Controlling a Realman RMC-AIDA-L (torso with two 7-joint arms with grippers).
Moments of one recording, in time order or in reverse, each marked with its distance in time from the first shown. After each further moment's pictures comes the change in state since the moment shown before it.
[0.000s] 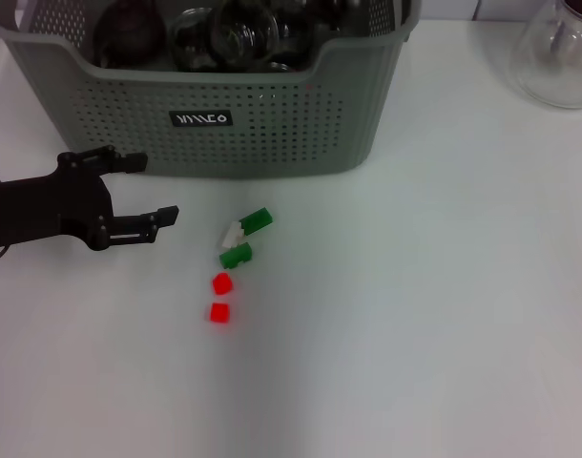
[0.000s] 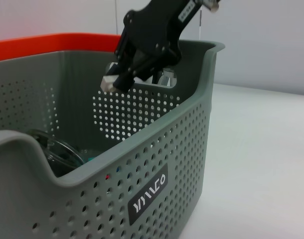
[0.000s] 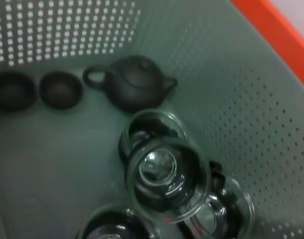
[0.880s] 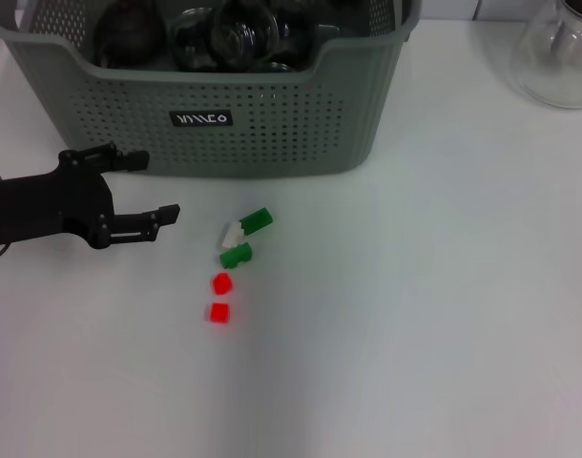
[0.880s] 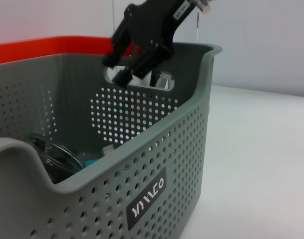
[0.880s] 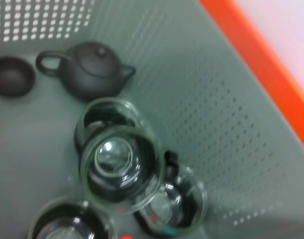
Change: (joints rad) left arm -0.005 0.001 -0.001 0.001 0.000 0.007 0.000; right arm -0.086 0.000 -0.101 -0.174 -0.111 -0.010 0.160
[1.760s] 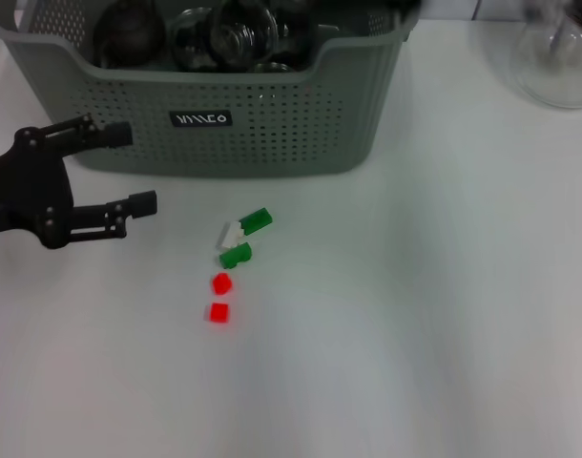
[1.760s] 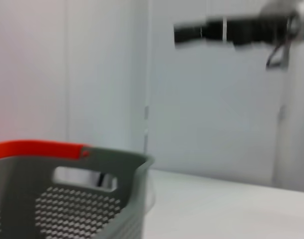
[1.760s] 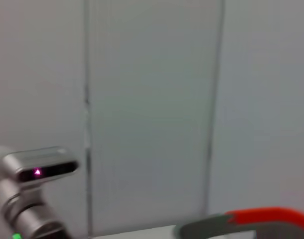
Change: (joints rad) left arm 0.008 0.042 -0.155 0.036 -0.038 0.376 -0.017; right arm -0.815 -0.005 0.054 -0.912 1.087 -0.349 -0.463
